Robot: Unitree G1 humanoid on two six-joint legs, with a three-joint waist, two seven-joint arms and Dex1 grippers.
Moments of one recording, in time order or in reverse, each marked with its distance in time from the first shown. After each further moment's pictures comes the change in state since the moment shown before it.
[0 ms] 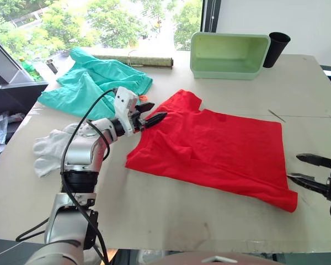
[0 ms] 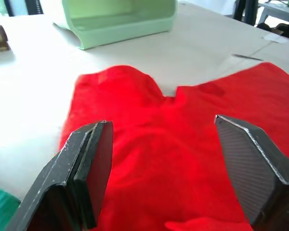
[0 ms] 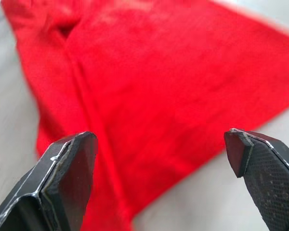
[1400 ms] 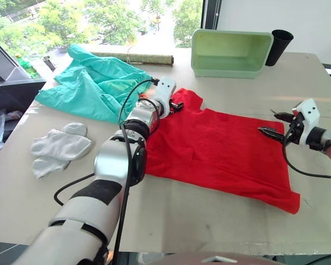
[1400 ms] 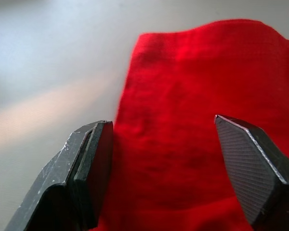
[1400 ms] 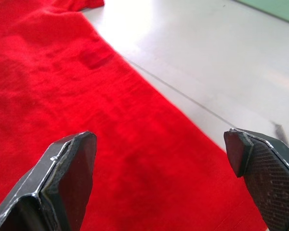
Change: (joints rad) left arm -0.670 -0.342 0.039 1.137 0.474 -0.242 0.436; right arm -0.559 0.115 0.323 0.306 -0.264 -0.050 -0.289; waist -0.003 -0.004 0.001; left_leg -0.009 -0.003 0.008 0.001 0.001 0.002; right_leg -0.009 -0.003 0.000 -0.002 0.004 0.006
